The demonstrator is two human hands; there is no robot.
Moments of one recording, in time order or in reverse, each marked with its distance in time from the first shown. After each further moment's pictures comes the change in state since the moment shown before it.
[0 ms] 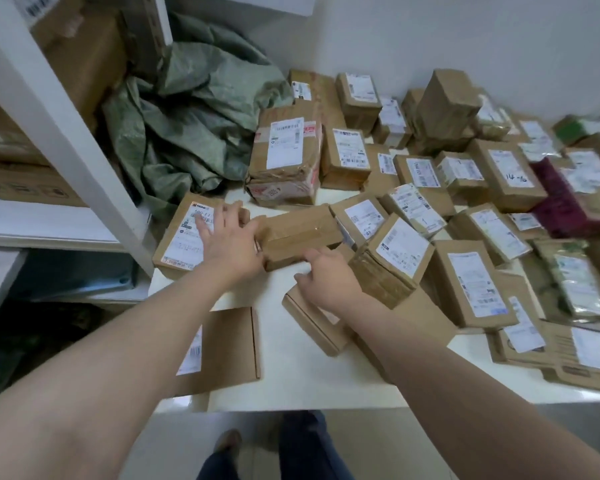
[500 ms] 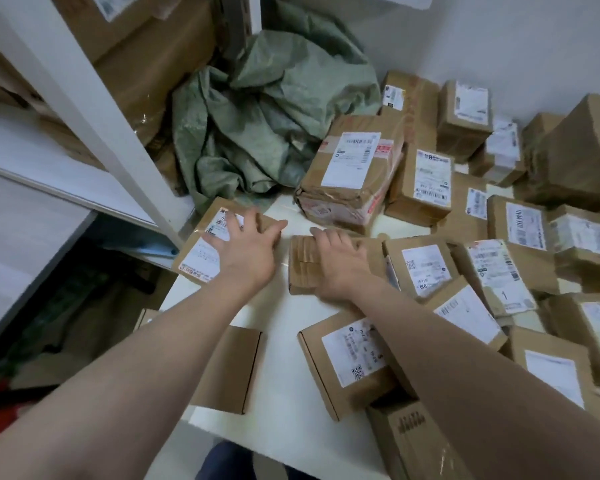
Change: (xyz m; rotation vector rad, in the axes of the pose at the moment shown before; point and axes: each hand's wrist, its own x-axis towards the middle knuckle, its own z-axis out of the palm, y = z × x) left_hand 0.029 0.001 0.008 -0.036 -0.043 -0.390; right_hand 0.128 -0.001 -0.005 -0.346 -0.197 -0.351
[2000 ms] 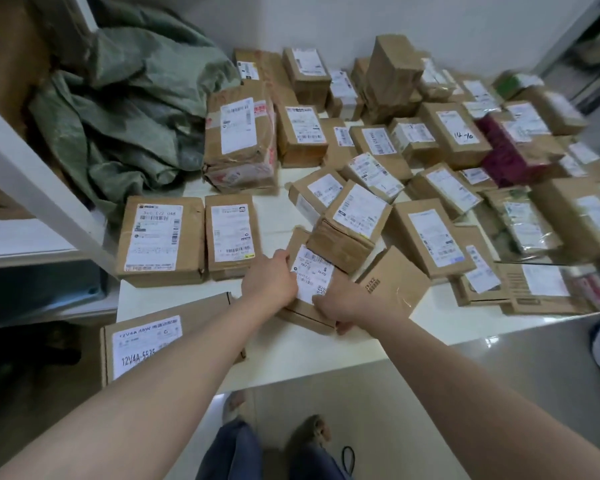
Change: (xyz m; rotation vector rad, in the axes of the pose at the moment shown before) left_hand -0.122 0.049 0.033 -0.256 -0.257 0.442; right_hand -0.198 -0.039 0.047 0.720 -0.197 0.783
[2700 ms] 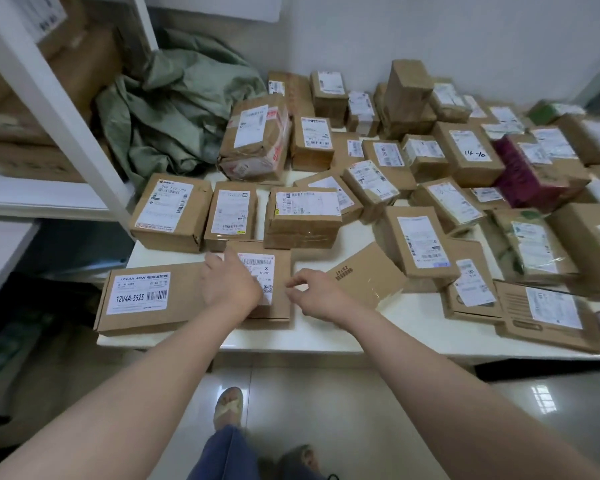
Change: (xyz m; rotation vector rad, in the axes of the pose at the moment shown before) left_hand -0.084 0.025 0.020 0.044 0.266 -0.476; right_hand -0.021 0.061 0.002 0.146 0.040 -0.478
